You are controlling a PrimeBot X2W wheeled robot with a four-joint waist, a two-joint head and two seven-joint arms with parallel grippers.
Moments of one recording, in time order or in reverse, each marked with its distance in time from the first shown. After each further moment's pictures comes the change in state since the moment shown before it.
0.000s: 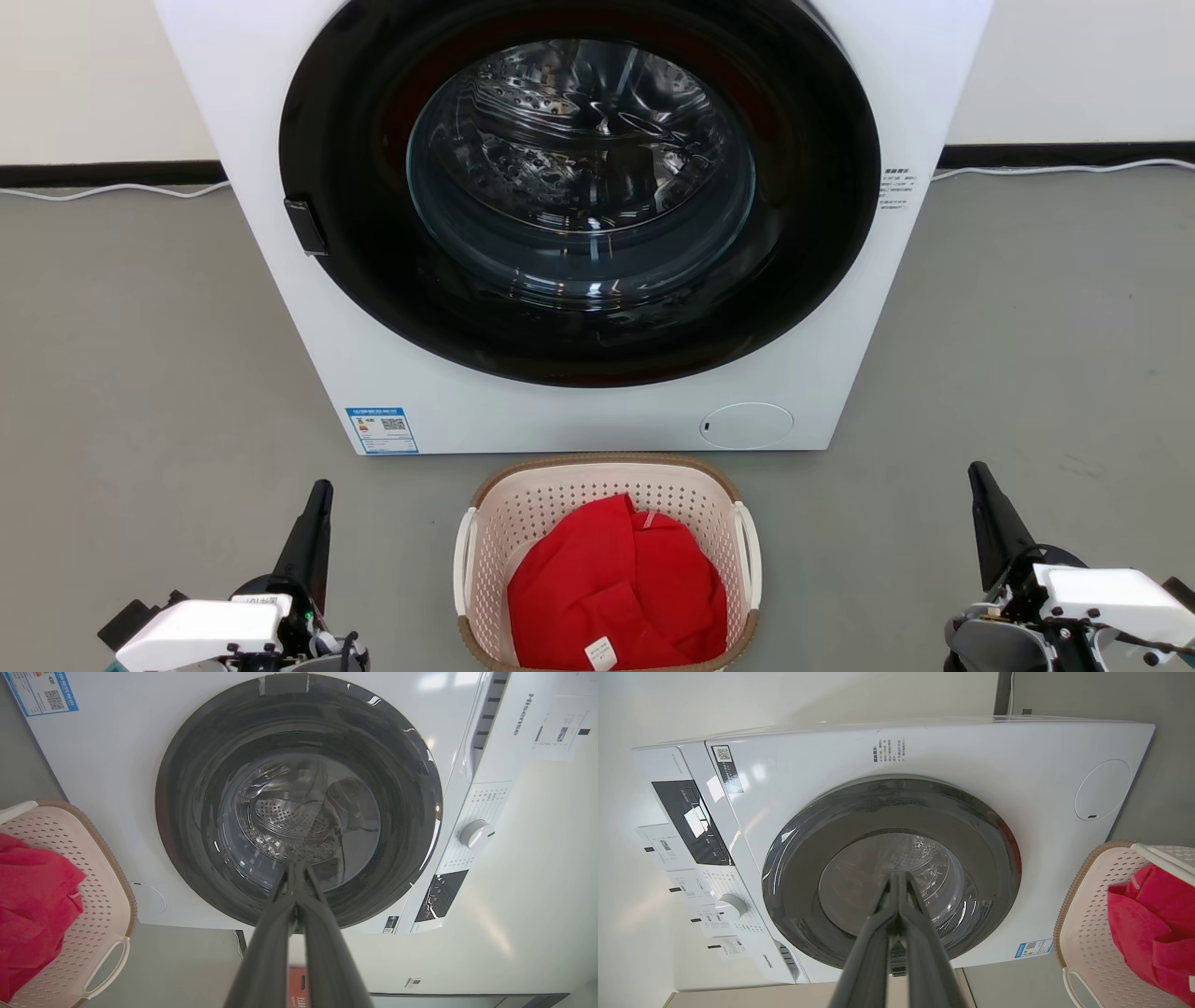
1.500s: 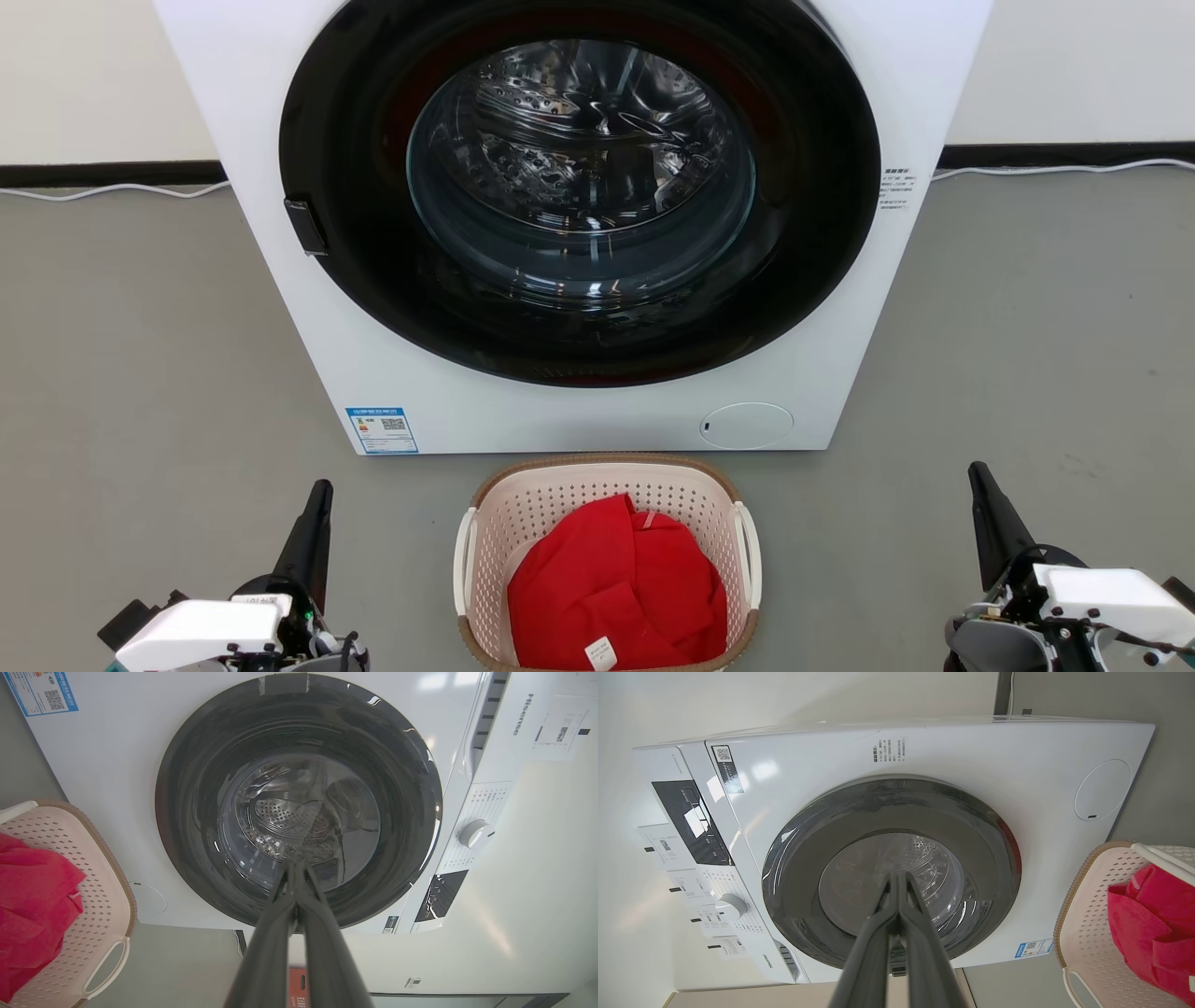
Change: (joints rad) left arm 0.000 0.000 0.000 0.000 0.000 0.000 0.000; right arm 0.000 0.000 0.000 0.000 0.000 0.000 0.000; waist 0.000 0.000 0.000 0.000
